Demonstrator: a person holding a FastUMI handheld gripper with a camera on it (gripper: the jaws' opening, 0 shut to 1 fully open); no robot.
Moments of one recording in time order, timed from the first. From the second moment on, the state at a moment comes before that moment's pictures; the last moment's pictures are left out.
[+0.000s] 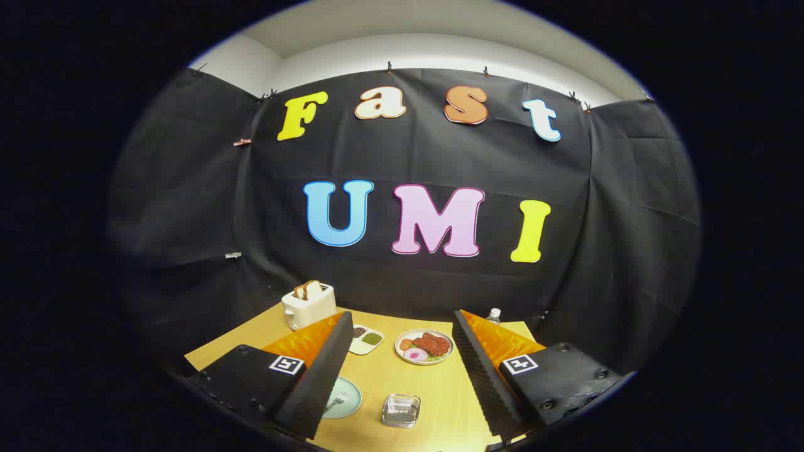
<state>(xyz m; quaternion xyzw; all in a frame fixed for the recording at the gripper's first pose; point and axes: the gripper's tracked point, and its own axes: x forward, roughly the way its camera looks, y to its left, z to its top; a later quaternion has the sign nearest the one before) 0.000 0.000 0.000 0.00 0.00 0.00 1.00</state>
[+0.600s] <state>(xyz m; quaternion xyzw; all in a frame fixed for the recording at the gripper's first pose) 0.009 -0.005 -0.002 0.00 0.01 0.00 1.00</state>
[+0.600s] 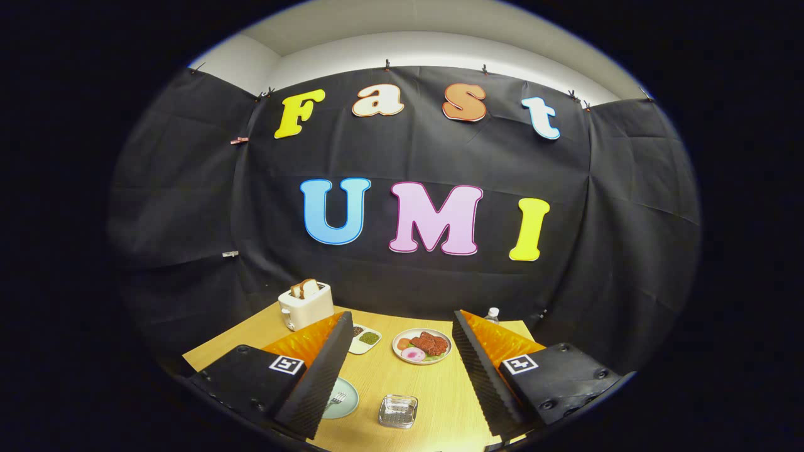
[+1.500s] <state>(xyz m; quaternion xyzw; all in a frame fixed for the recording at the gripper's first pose) 0.027 0.064 -0.101 0.02 0.18 0.09 0.98</state>
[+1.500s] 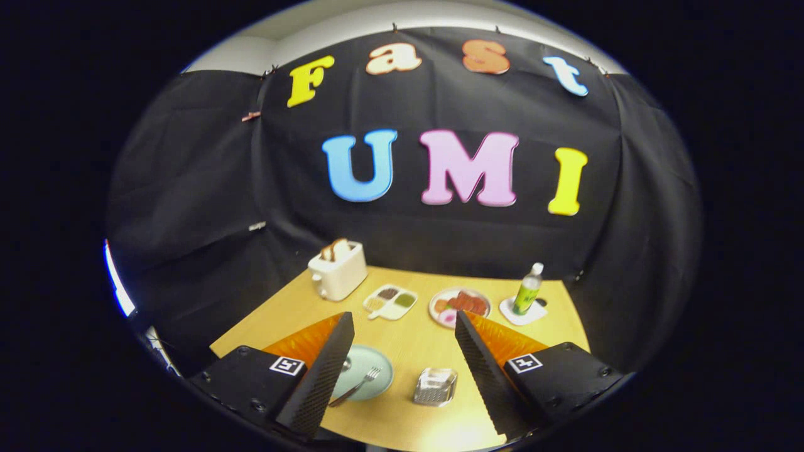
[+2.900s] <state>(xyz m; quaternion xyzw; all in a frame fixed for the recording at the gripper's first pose) 0.071 0.185 -0.430 0.03 0.53 -0.01 0.84</state>
